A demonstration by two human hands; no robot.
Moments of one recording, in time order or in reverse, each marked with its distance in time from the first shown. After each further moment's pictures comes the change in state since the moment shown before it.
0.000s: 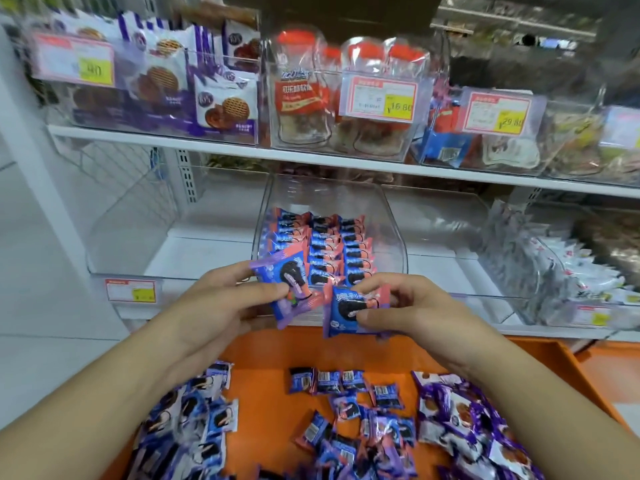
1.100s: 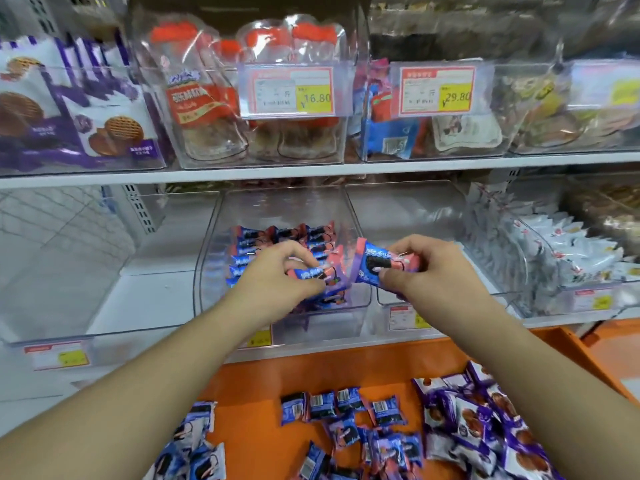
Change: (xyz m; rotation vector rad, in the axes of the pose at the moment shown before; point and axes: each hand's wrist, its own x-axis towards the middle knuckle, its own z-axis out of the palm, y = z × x) left_hand 0.137 -0.011 0.084 0.726 0.064 0.226; right_hand 0.043 0.028 -0.075 -0.241 0.552 -0.068
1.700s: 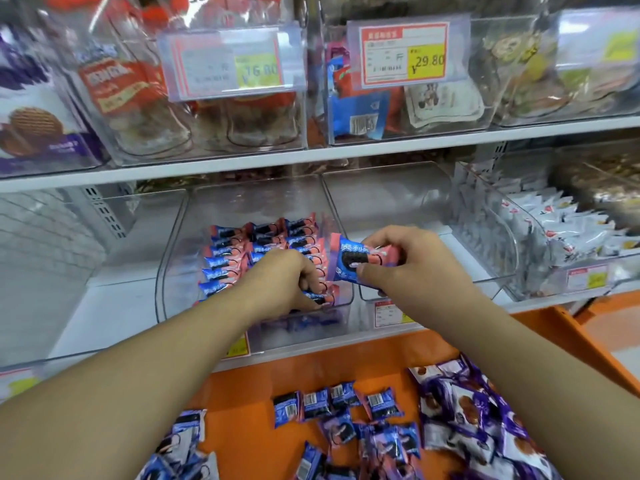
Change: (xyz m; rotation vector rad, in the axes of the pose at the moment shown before) left_hand 0.057 -0.013 0.034 0.709 -0.283 0.184; right_hand 0.011 0.012 0.001 -0.046 -0.054 0.003
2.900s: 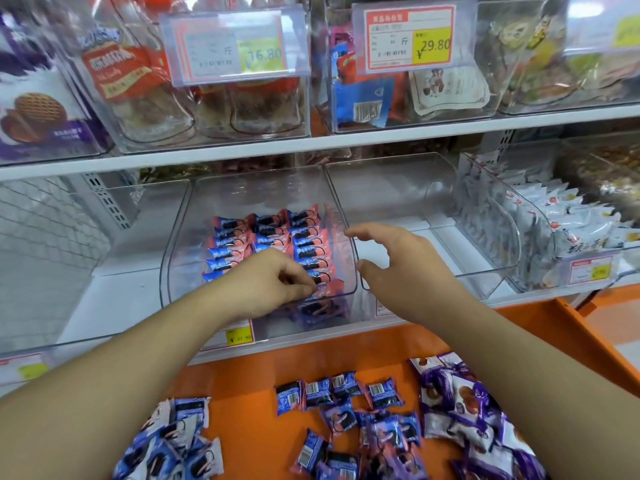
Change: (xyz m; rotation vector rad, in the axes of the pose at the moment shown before) left_hand -0.026 -0.018 -0.005 -0.351 -0.092 -0.036; right_hand -0.001 0.002 0.011 -0.303 -0.052 -0.158
